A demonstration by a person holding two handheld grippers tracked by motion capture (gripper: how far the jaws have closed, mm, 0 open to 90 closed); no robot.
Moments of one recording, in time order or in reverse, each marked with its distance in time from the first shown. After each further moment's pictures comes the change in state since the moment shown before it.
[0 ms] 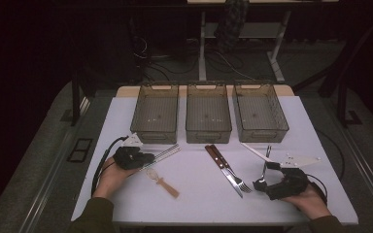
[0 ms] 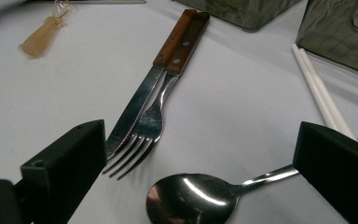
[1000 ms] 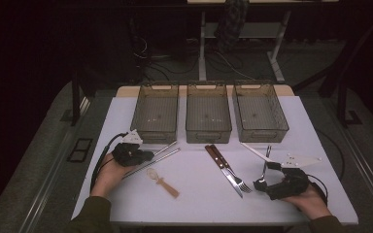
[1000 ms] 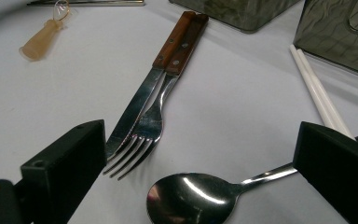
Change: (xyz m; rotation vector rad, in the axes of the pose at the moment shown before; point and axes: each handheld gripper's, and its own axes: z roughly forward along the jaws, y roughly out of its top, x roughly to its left) left arm 0.003 0.012 -0.009 0.018 -0.020 0.023; right arm 0.000 -0.001 -0.001 -0.009 -0.002 0.004
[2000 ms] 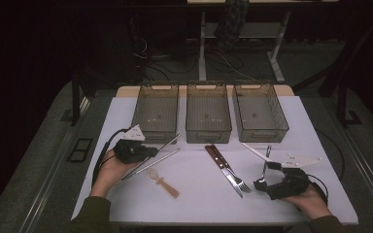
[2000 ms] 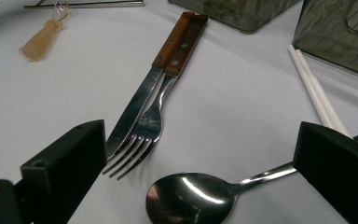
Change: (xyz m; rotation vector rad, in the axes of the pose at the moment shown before) left arm -0.015 0.024 -0.014 -0.047 -0.023 0.051; right arm 0.000 0.000 -0.001 -0.001 -0.001 0.002
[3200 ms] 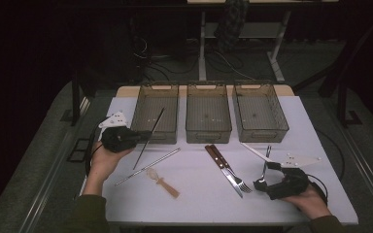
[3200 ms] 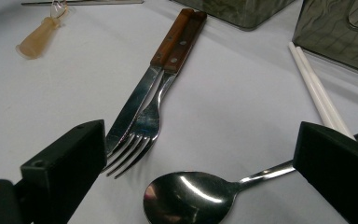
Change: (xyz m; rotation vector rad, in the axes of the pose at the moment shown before) left arm 0.014 0.018 -0.042 -0.249 0.029 -0.061; right arm -0.001 -0.001 0.001 0.009 -0.001 0.001
